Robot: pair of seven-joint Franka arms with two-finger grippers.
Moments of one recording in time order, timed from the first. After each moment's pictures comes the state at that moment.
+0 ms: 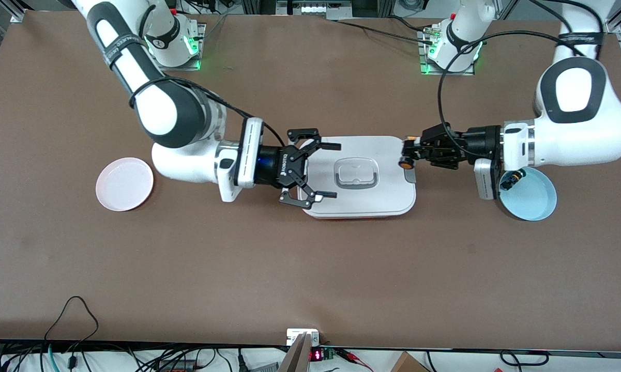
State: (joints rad) left arm 0.05 0.20 -0.16 -1.77 -0.92 1.72 0.52; right arm 0.21 0.64 0.43 -1.35 1.67 2.22 -1.98
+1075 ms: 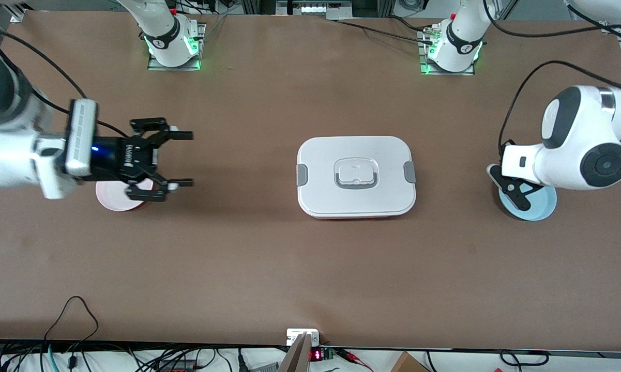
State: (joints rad) left arm 0.10 0.36 -0.16 -1.67 0.19 1.64 0.87; right arm -0.03 0.34 0.12 -1.46 1.18 1.66 -1.83
